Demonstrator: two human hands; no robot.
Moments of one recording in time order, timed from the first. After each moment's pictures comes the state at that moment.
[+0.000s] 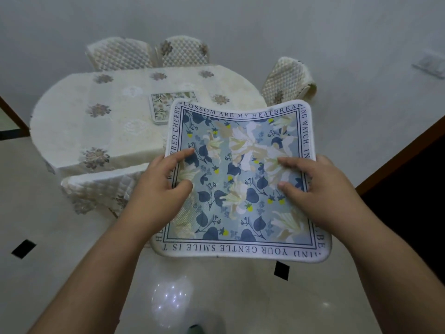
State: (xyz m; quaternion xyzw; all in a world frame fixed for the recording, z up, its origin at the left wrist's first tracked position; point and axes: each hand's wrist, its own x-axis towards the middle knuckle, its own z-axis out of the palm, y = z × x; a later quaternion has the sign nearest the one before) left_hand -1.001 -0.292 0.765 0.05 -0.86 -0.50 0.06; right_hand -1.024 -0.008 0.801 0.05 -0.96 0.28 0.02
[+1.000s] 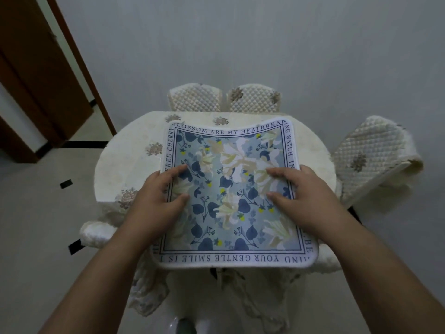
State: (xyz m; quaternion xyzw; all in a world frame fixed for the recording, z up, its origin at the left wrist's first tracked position) left_hand -1.222 -0.307 0.786 0.23 -0.87 -0.39 0.18; right_hand -1.367 -0.050 0.806 0.27 -0.91 0.31 -0.03
